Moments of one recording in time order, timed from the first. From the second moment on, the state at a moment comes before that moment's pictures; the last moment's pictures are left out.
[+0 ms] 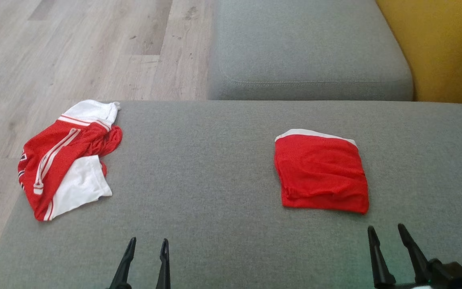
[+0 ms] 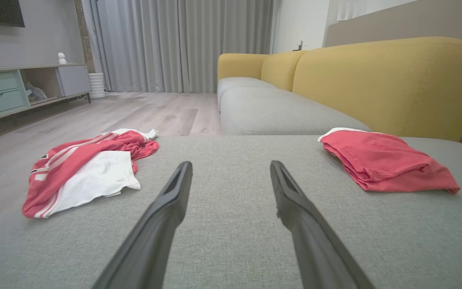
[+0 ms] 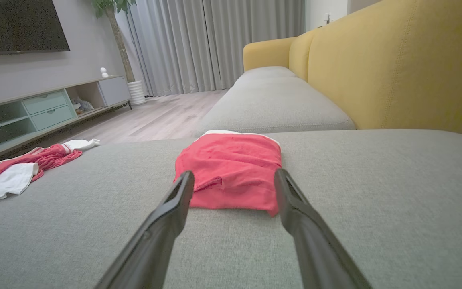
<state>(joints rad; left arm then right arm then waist) 0.22 0.06 -0.25 0.16 -0.12 0.07 -0.26 0.24 -0.09 0.06 0.18 0.18 0.12 -0.25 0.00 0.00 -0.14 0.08</state>
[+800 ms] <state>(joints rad) 0.24 0.06 -0.23 0.19 -0.11 0.05 -0.26 0.28 -0.08 0.06 0.20 0.18 0.12 -0.25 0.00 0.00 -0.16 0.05</state>
